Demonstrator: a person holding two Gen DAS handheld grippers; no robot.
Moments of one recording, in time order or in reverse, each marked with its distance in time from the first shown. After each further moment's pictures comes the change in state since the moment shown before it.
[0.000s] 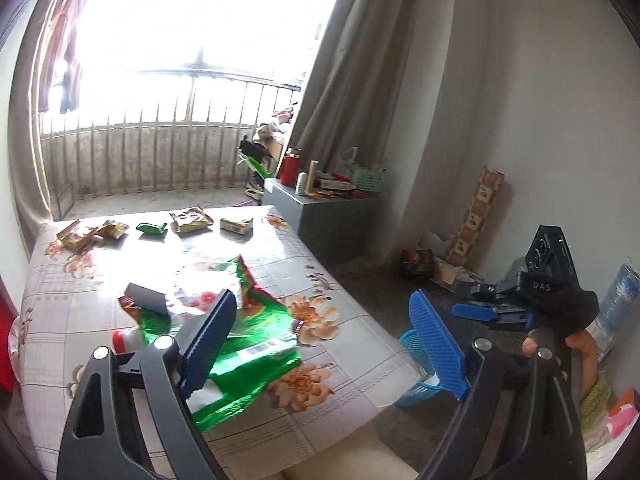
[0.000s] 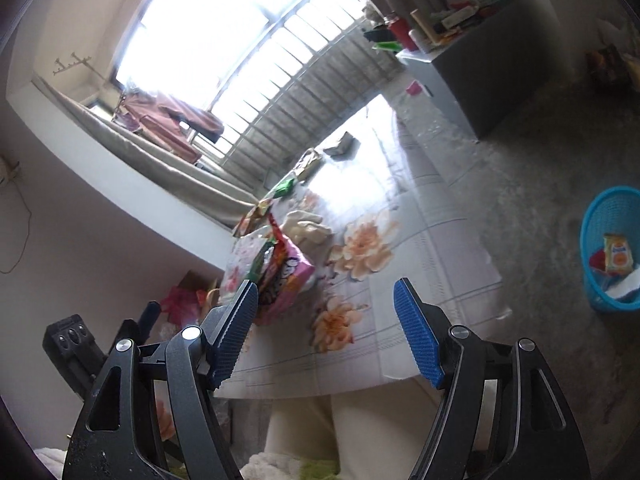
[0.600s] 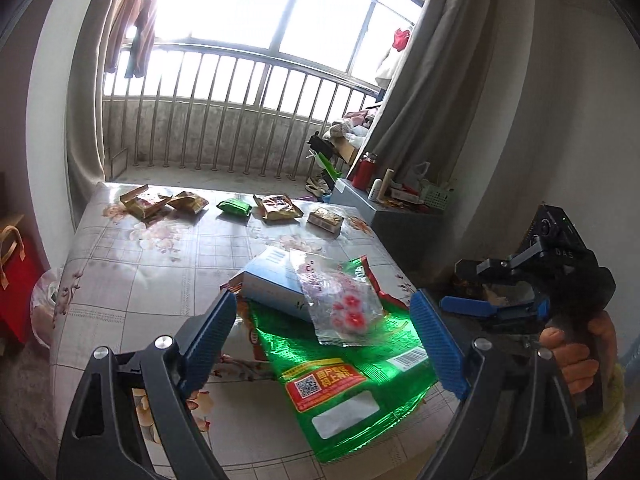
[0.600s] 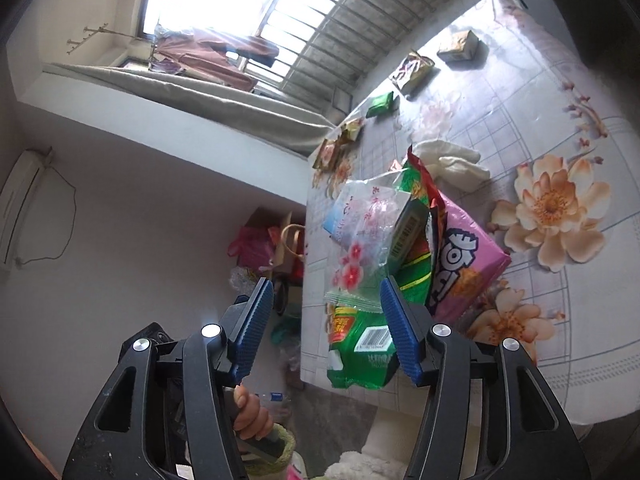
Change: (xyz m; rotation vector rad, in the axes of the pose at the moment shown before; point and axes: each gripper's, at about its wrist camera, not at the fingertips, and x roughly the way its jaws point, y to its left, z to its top) left arm 0.002 0.120 -0.006 -0.171 -0.004 0.150; right arm 0.151 0.089 0.022 0.054 0.337 0.238
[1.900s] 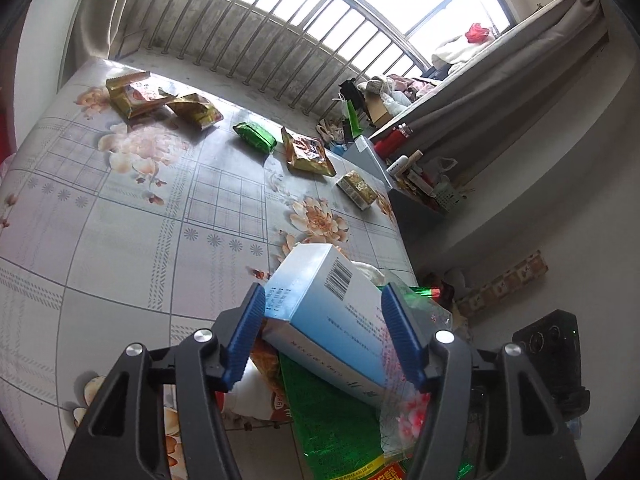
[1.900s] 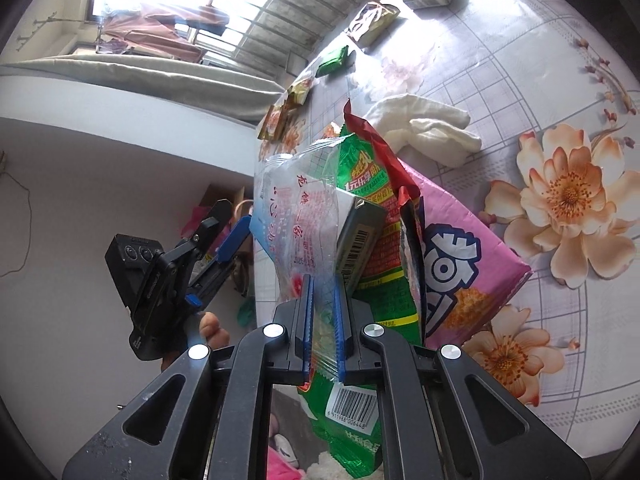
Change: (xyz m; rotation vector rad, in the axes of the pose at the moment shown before) left arm 0.128 0.096 0.029 -0.361 0.242 -0.125; right arm 0.042 -0.023 0.008 0.053 0.117 -0.144
